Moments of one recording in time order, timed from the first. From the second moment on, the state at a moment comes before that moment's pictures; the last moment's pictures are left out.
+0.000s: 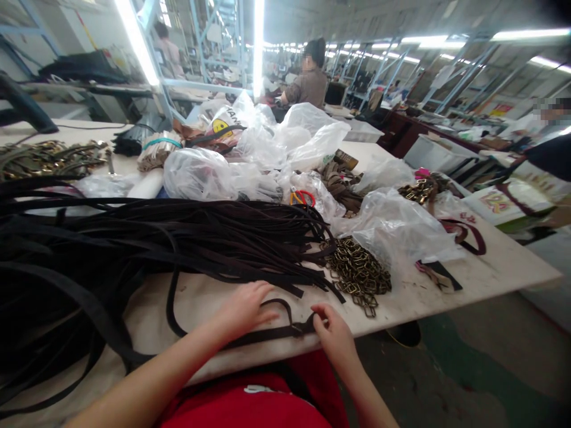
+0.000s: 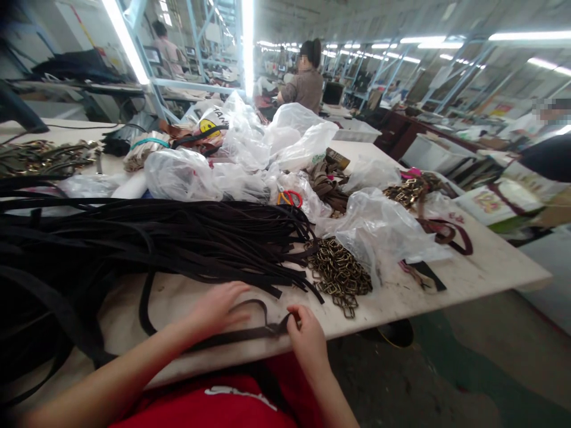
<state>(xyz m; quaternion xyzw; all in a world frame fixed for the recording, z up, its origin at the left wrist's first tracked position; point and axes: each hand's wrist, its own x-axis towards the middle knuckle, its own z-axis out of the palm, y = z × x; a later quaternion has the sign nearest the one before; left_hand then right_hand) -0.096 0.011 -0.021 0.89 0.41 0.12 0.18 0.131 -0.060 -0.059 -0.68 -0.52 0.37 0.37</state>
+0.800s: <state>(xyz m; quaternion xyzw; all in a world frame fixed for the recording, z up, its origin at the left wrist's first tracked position) -0.042 0.010 -0.023 0.59 0.48 0.10 0.64 0.201 0.020 -0.049 -0.77 -0.63 0.03 0.09</state>
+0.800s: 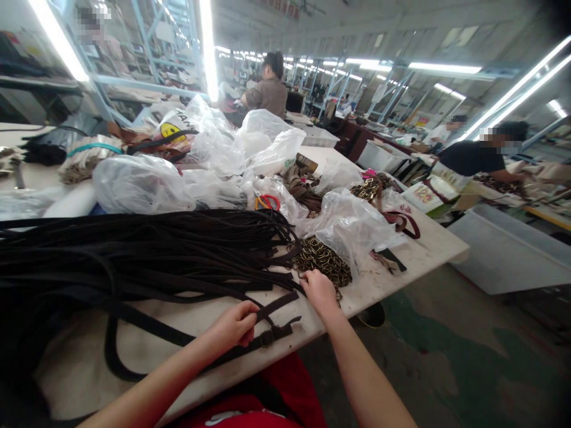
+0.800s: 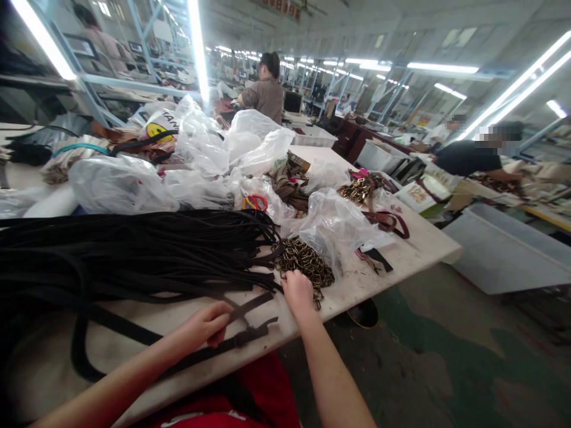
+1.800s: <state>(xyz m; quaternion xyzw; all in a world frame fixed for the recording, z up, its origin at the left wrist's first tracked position) -0.031 0.012 -0.007 0.56 0.44 0.26 0.65 0.146 -0.016 -0.007 -0.59 -0.43 0.53 0.42</state>
